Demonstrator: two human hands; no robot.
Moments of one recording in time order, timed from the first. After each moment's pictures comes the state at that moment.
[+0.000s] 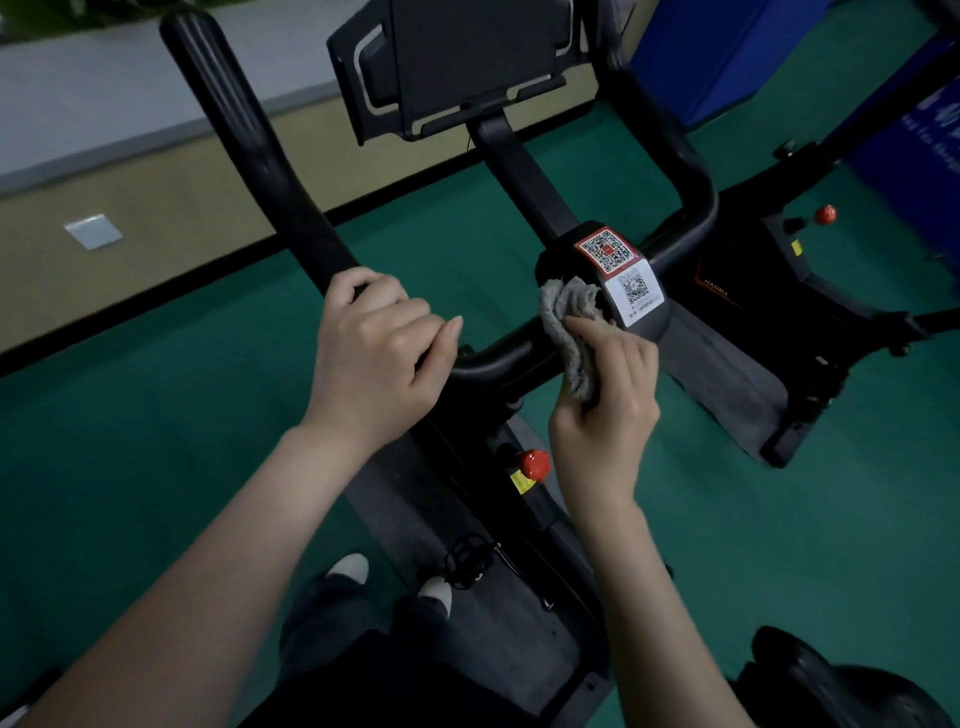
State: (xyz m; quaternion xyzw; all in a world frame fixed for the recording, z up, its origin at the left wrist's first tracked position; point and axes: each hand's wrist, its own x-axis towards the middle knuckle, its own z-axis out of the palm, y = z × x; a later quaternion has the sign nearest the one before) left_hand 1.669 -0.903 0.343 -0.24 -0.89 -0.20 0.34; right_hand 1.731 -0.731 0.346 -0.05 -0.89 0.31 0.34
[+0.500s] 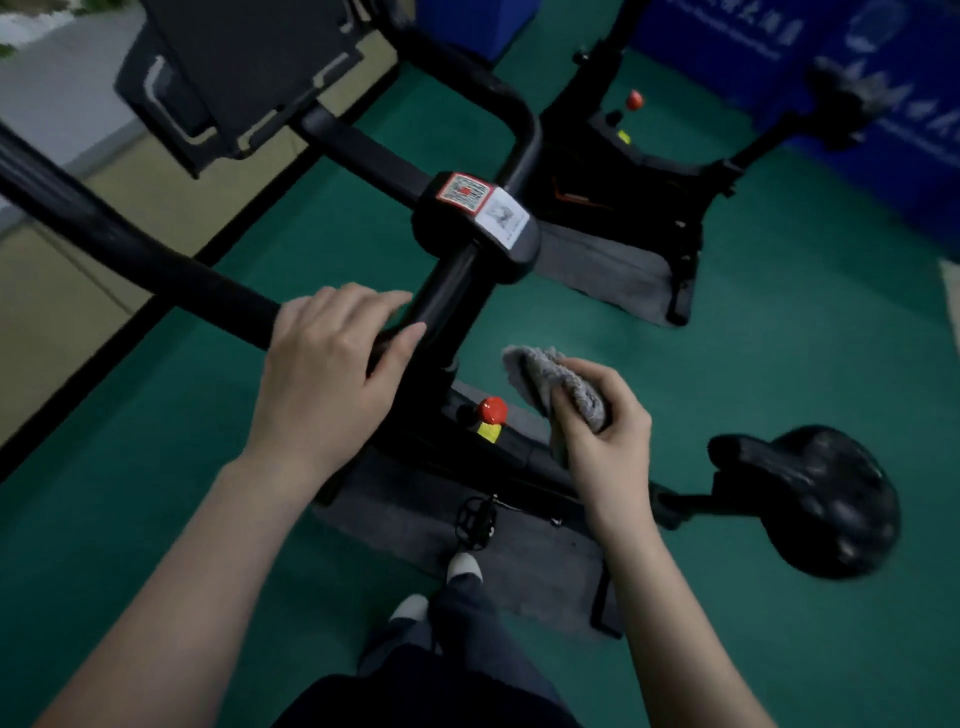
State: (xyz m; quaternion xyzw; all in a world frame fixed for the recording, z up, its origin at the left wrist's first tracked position) left_hand 1.685 -0.913 0.378 -0.39 -0.87 -0.26 0.11; right_hand 1.835 -0.752 0.350 -0.33 -0.72 0.54 0.28
